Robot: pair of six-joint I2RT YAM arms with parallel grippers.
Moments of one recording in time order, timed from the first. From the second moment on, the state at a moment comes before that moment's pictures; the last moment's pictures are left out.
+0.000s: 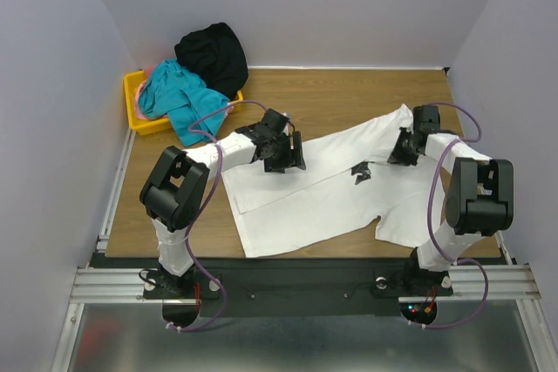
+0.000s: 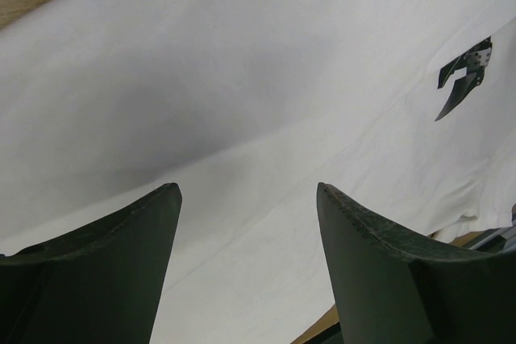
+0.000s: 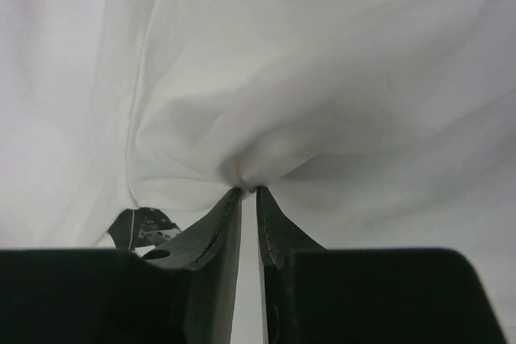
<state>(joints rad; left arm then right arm) -0.64 1.85 1.25 -0.34 0.18 -0.67 -0.09 1.69 1.01 -0.39 -0.12 0.36</state>
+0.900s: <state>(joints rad) -0.64 1.87 1.19 -0.29 0.18 -0.67 -0.09 1.69 1.08 -0.51 -0.08 0.34</state>
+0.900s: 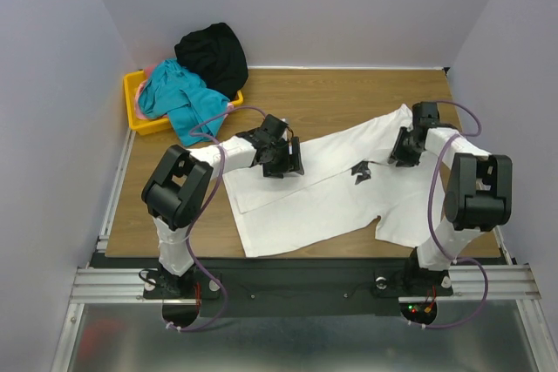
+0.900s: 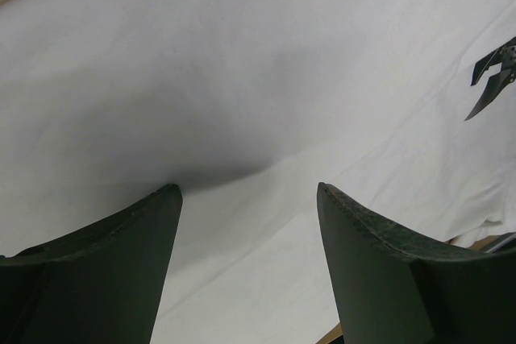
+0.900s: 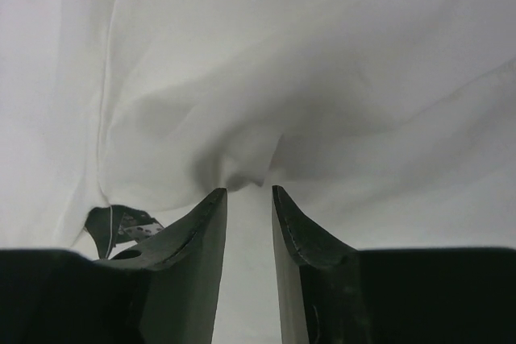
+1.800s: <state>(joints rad) -0.64 1.87 1.19 -0.29 0.18 -0.67 -0.09 1.75 1.12 -0.48 -0.07 0.34</state>
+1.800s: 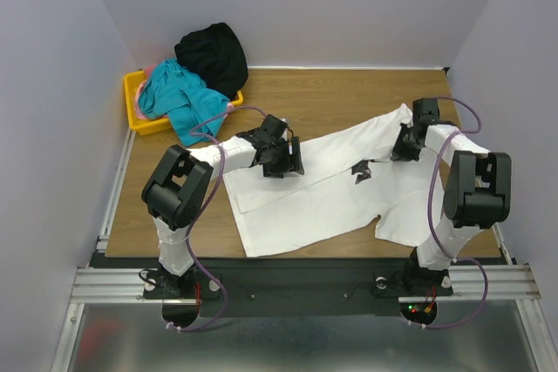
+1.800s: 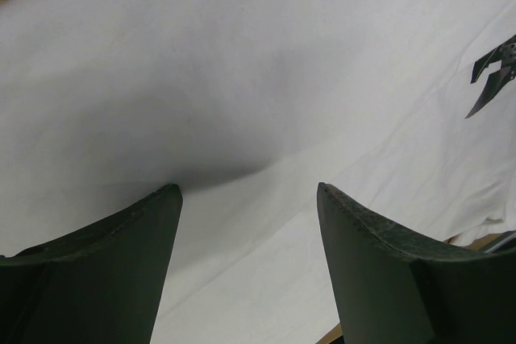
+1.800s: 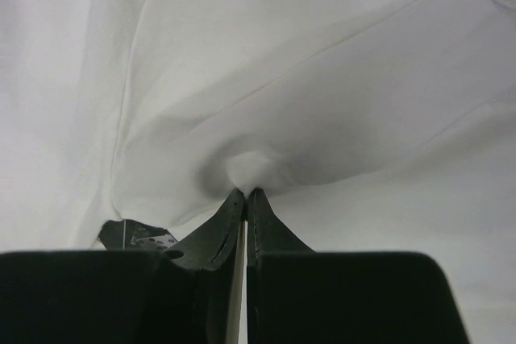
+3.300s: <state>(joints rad) -0.63 1.87 1.19 -0.27 0.20 -0.67 -0.09 1.79 1.20 -0.62 0.00 0.30</state>
